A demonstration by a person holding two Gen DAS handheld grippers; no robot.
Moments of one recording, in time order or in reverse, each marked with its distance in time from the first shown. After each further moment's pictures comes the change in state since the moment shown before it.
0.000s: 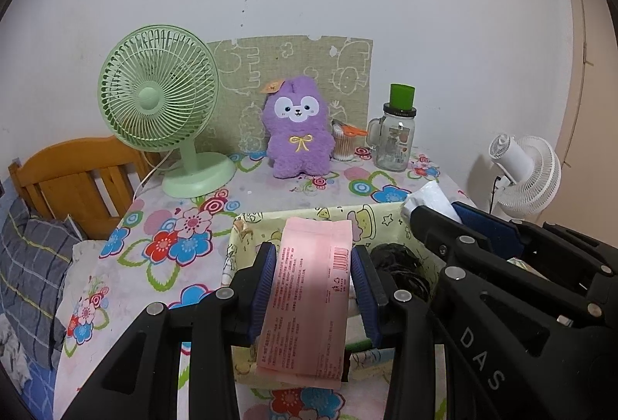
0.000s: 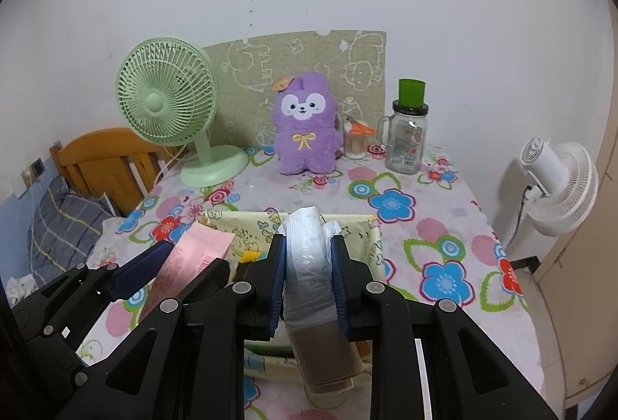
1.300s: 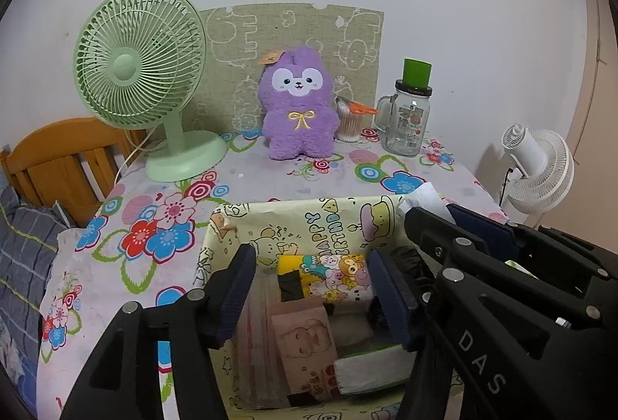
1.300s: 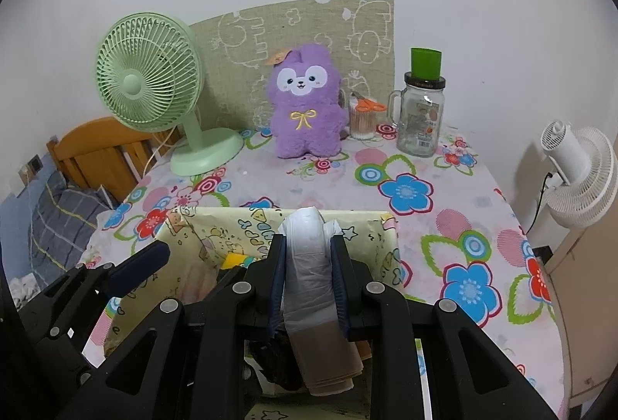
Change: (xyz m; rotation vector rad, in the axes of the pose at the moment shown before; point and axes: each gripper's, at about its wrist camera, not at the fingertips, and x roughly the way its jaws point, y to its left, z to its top) left arm 0.055 0.004 0.001 -0.025 0.077 -0.006; right arm 0.060 -0.011 0.001 0.012 0.074 0.028
